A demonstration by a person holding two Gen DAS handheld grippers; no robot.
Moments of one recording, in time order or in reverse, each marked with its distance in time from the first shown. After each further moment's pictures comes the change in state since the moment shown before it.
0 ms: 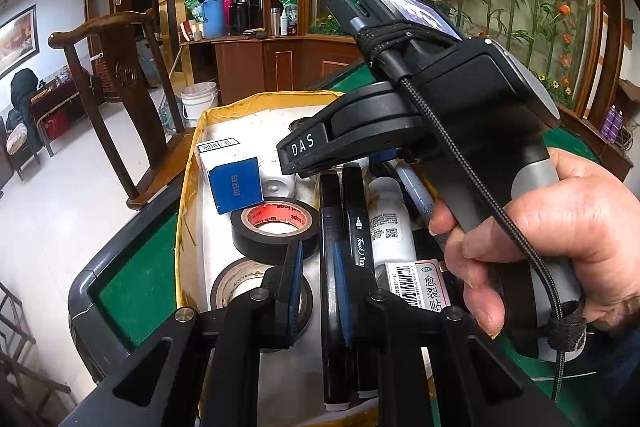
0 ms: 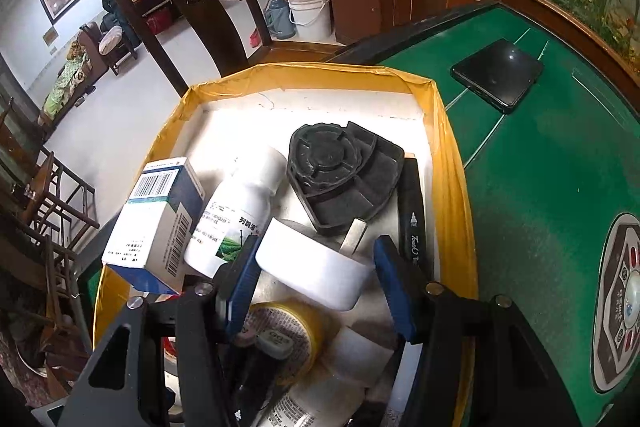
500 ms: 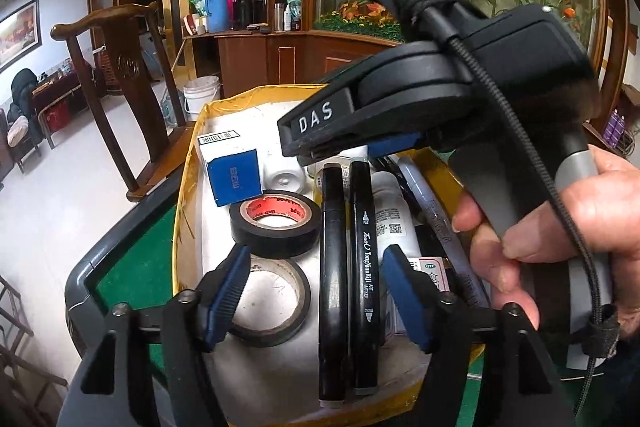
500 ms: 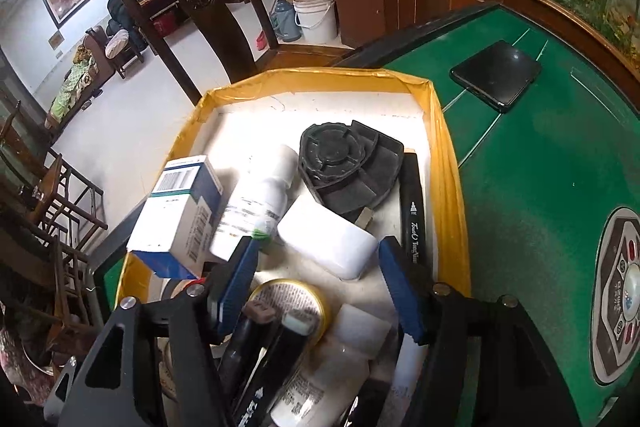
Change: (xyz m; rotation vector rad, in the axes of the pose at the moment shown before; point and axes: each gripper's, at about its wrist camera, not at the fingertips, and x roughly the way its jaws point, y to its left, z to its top) left arm 0.002 0.003 0.000 -0.022 0.014 0.002; right arm -0.017 0.002 -0.008 0.006 -0.013 0.033
